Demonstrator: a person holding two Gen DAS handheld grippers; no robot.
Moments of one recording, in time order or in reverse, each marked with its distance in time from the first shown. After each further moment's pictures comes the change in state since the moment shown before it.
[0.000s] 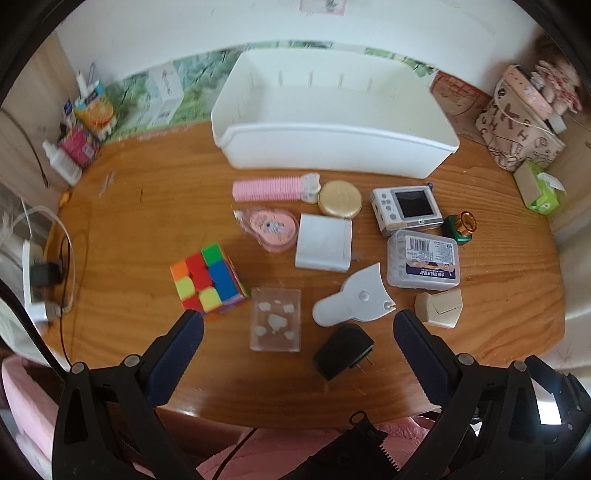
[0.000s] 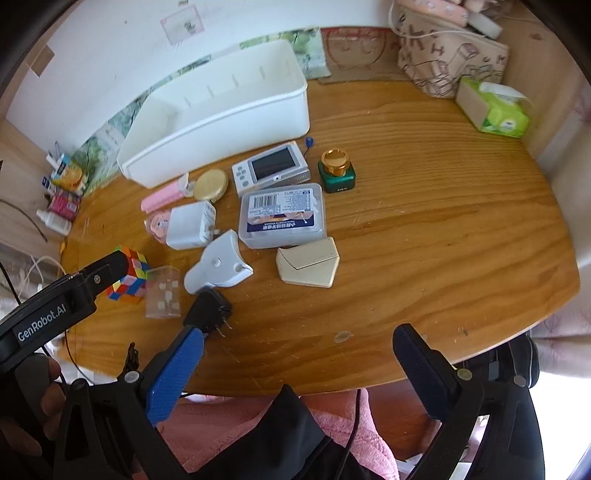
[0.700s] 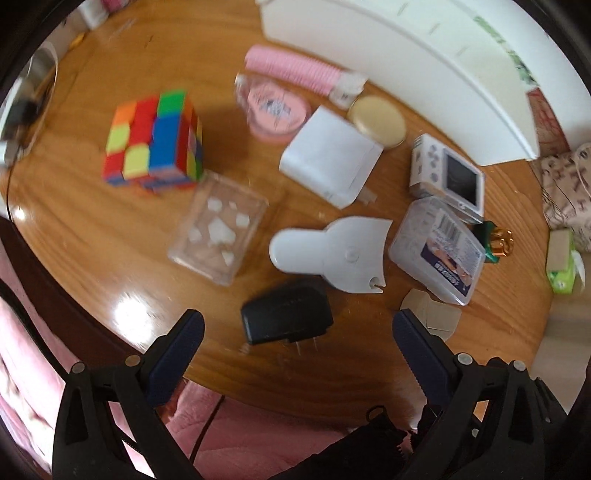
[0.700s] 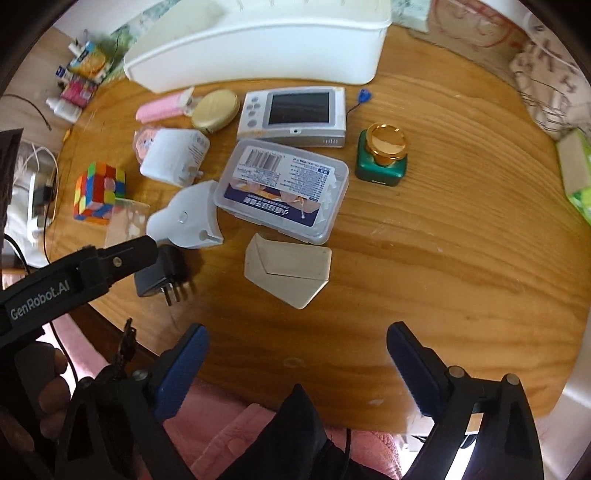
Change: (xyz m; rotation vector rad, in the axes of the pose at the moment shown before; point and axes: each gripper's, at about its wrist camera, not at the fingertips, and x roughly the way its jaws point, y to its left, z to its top) left arm 0.075 -0.020 -0.025 -0.450 0.294 -0.045; right arm 0.068 -0.016 0.058 -0.380 0.312 0.027
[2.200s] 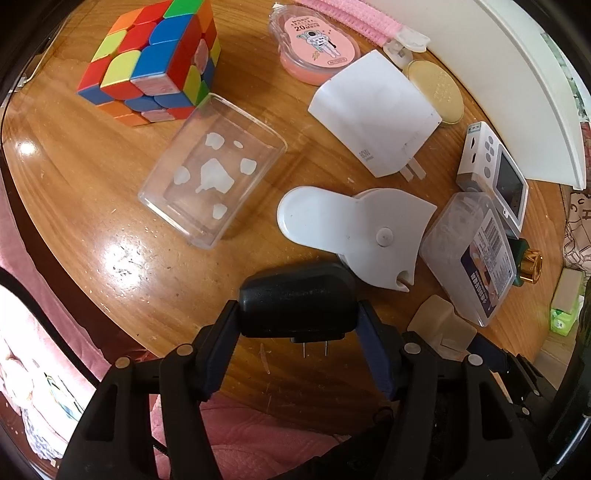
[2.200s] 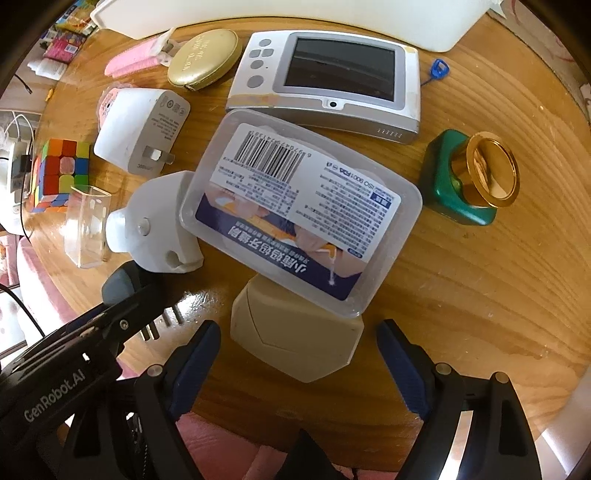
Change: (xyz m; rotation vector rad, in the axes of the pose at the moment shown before) left arm 0.071 0.006 -0.001 -0.168 0.124 -0.004; right arm 0.090 0.039 0.096 -0.094 0.167 -0.045
